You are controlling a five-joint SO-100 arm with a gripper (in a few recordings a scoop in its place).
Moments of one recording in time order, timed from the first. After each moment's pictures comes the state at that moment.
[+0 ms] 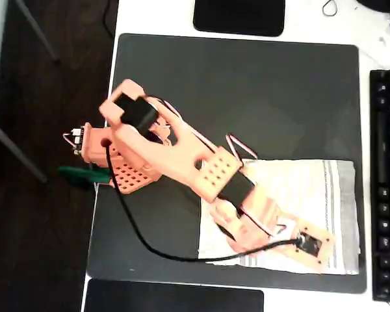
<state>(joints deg) 35.5 101.3 96.2 72.9 -104.9</state>
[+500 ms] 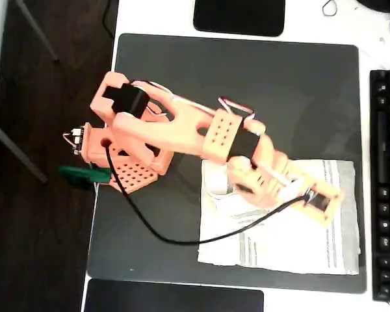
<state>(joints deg) 15.2 104.7 107.7 62.6 -79.3</state>
